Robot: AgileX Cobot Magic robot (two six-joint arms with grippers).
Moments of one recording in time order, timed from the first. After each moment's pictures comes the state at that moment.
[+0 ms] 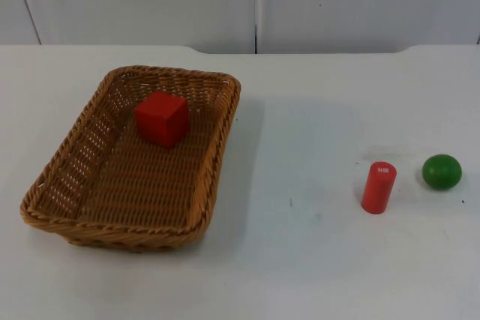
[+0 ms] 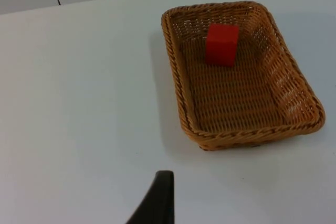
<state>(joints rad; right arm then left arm) 0.86 0.05 -0.57 0.00 0.94 -0.02 -0.26 0.00 -0.50 0.02 1.07 -0.02</state>
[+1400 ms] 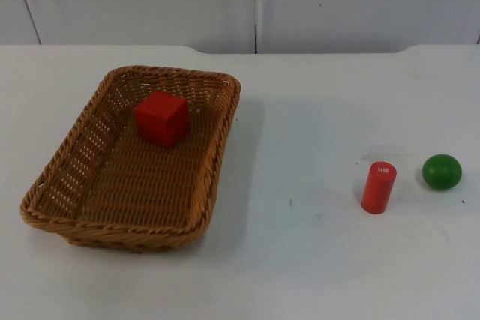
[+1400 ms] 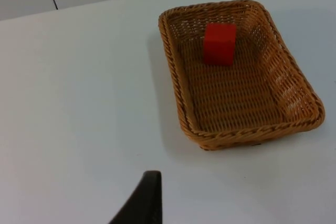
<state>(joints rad) 0.86 0.00 -0.52 0.00 1.08 -0.04 -0.26 0.00 -0.50 0.01 1.07 0.02</state>
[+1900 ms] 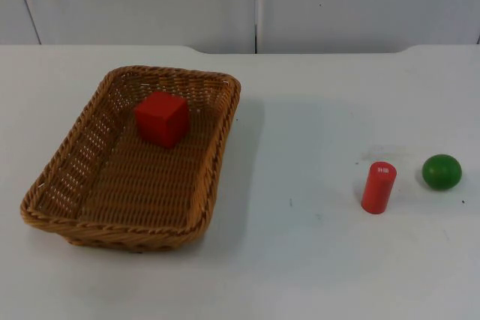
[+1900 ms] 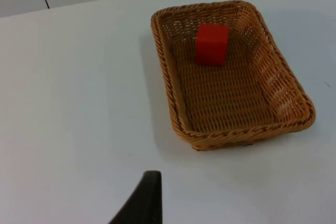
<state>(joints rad) 0.86 0.00 -0.52 0.01 1.08 -0.04 -0.26 0.00 -0.50 -0.01 1.07 0.02</state>
